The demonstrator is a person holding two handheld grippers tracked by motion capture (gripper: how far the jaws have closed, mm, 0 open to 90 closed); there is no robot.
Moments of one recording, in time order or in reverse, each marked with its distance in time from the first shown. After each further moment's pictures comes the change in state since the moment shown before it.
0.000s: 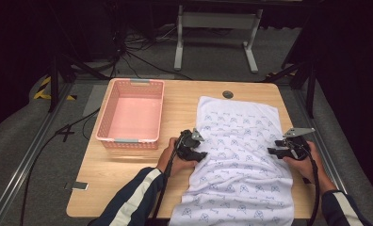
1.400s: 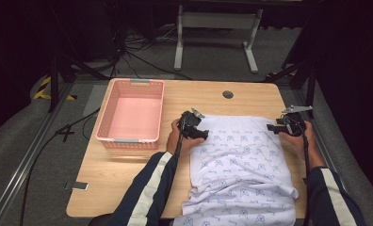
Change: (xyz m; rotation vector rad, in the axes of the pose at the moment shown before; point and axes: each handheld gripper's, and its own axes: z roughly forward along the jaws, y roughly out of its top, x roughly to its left) left arm 0.063 0.040 0.039 -0.052 0.241 -0.239; right arm -0.056 0.052 0.031 -0.056 -0.128 0.138
